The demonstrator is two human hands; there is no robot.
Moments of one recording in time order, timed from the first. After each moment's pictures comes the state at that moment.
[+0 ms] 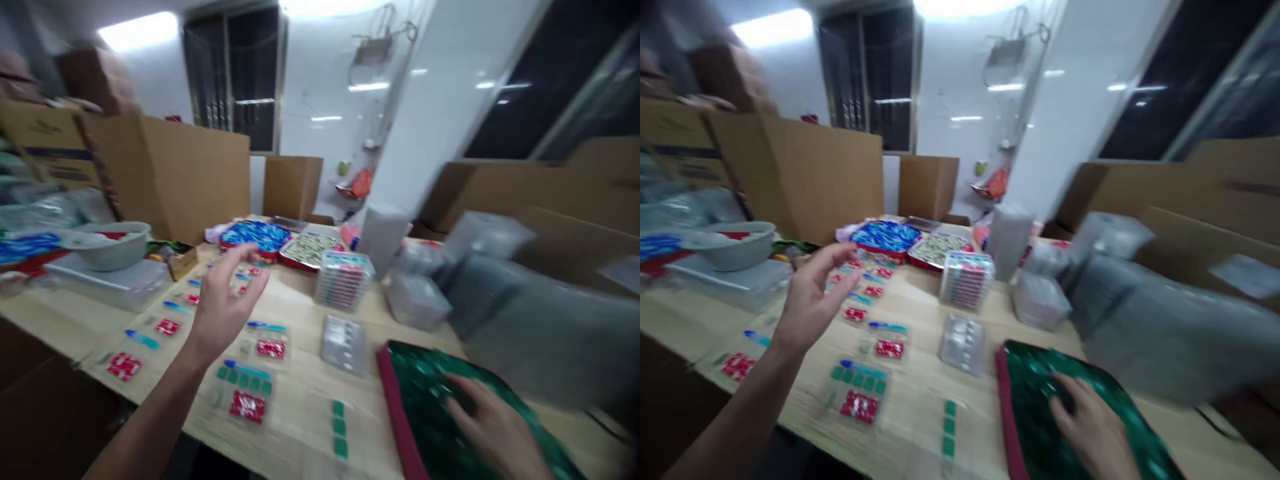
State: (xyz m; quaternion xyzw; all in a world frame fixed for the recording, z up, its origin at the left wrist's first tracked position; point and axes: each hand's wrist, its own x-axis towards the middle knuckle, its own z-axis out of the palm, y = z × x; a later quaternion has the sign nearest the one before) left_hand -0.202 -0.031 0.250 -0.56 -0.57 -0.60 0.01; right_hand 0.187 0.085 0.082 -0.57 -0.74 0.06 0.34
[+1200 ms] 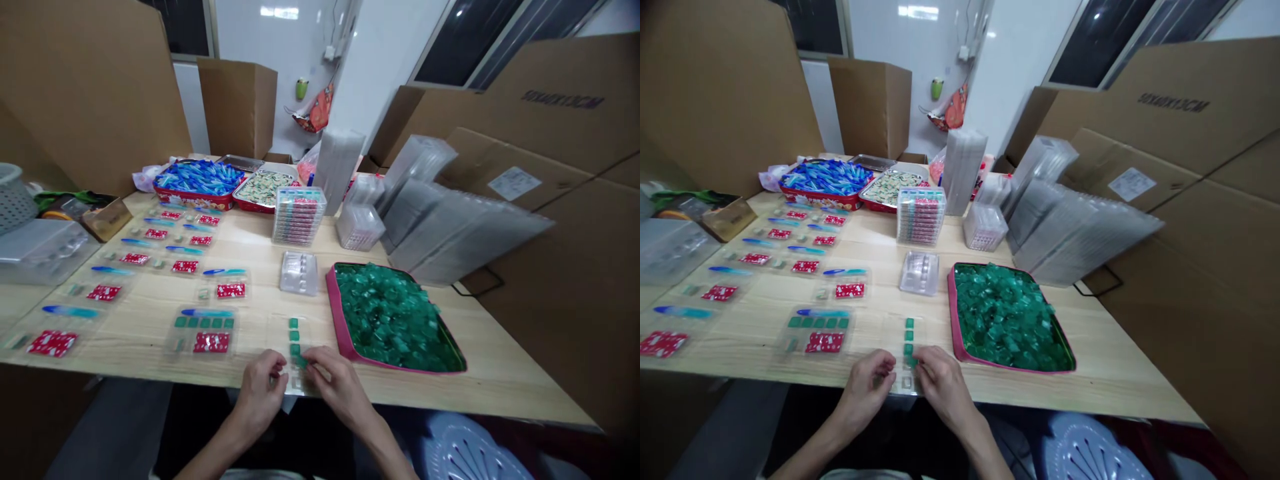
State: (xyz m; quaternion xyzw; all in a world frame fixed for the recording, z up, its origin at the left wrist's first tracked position) left_hand -0.080 -0.098 0.025 -0.54 -0.63 -0.39 -0.39; right_hand 0.097 -0.044 0.029 -0.40 -0.81 0.32 0.29
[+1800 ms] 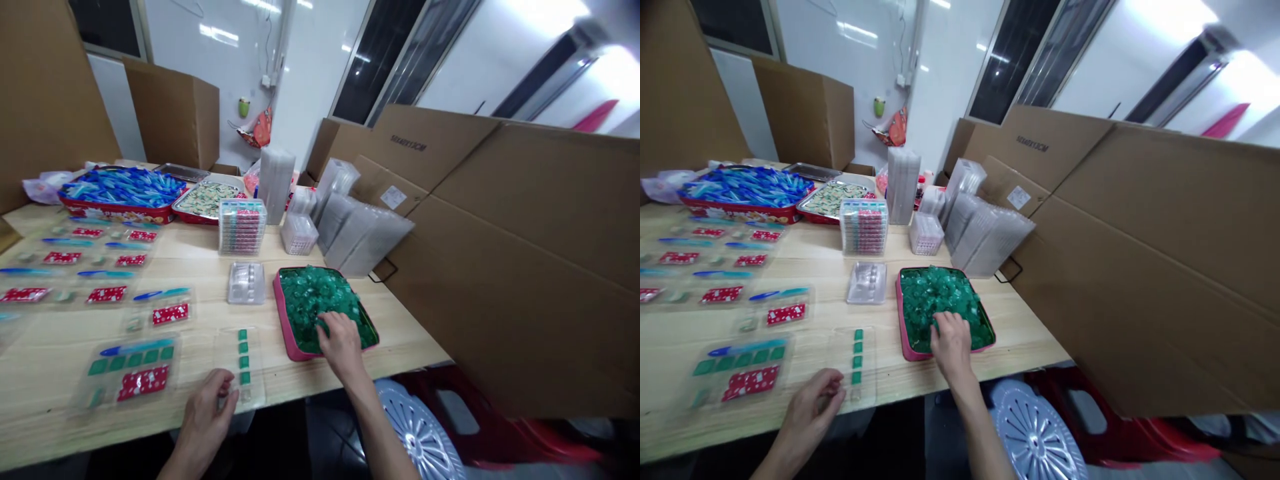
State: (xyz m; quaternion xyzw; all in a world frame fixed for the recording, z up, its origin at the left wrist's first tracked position) left_hand -0.084 -0.097 0.011 -0.61 -0.61 -0.38 -0.32; right_hand 0.177 -0.005 0.060 -0.61 -0.75 -0.04 0.26
